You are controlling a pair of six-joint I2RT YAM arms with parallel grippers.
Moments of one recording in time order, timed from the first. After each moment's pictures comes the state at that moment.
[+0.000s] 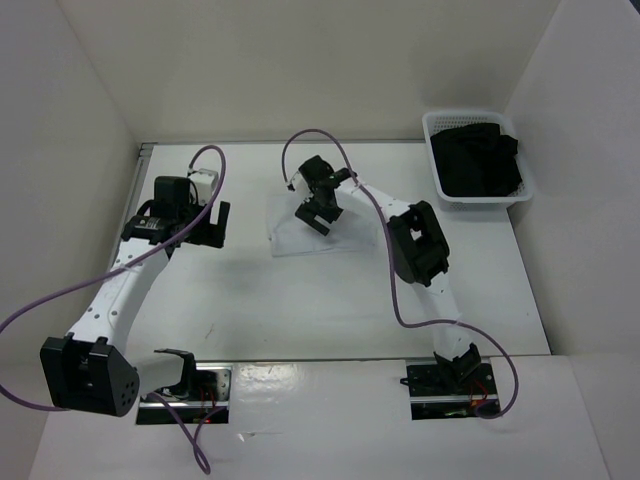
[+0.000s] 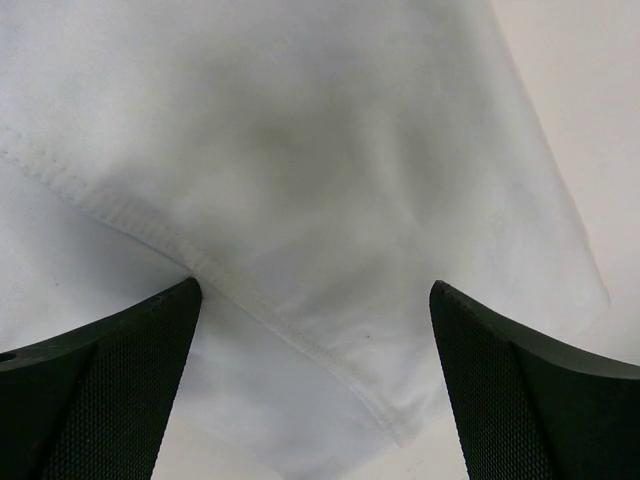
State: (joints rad) left arm -0.09 1.20 1.06 -0.66 0.01 0.10; right arm 0.61 2.30 1.91 -0.74 0.18 -0.40
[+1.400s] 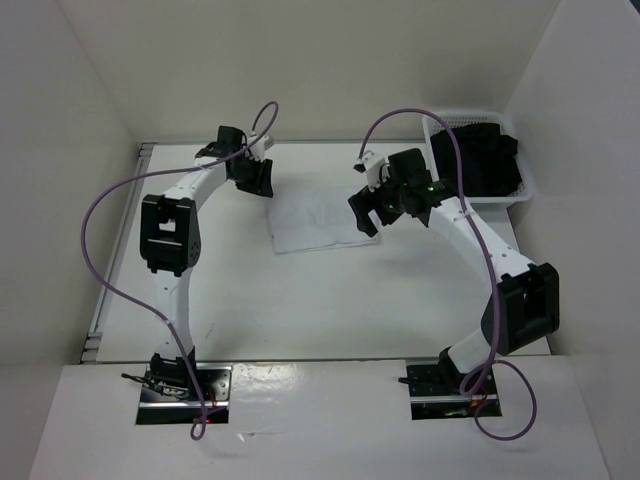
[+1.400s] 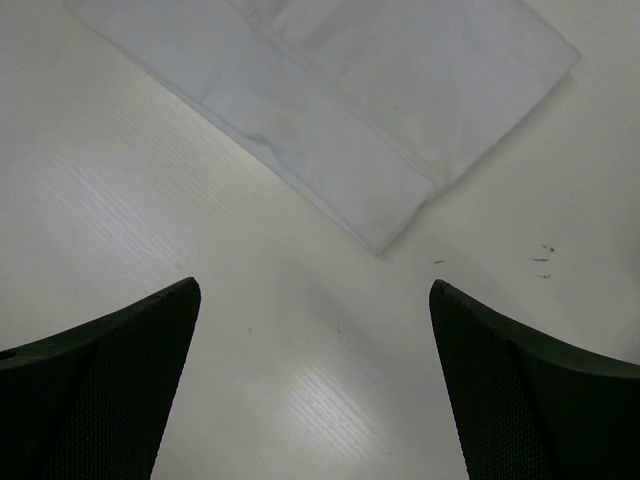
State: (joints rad) left arm -0.13 2.24 1.86 -0.58 0.43 0.14; right arm 0.37 1.51 1.30 -0.61 -0.24 -0.29
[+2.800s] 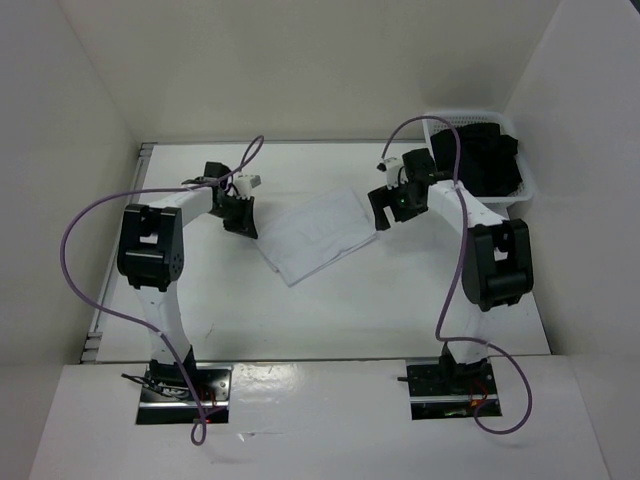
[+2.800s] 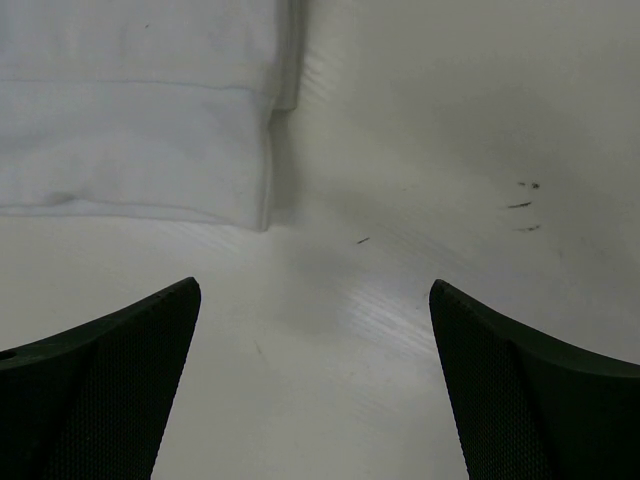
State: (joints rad) left arm -0.08 2.03 1.40 -0.55 0.51 0.12; right arm 0.20 1.77 1.33 -0.59 -0.21 -0.23
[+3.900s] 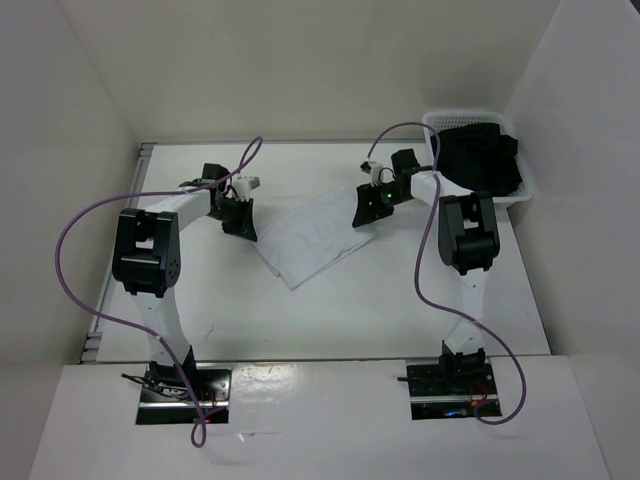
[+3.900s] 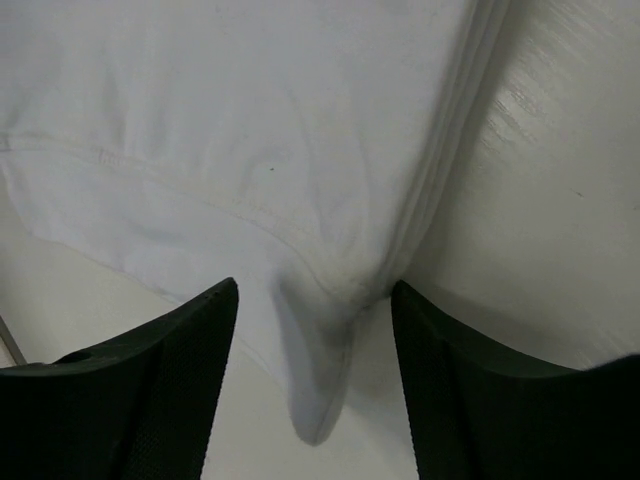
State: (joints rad) left arm -0.08 1.97 1.35 -0.56 0.52 0.10; right arm 0.16 2.19 1.60 -0.57 -0.73 -0.24
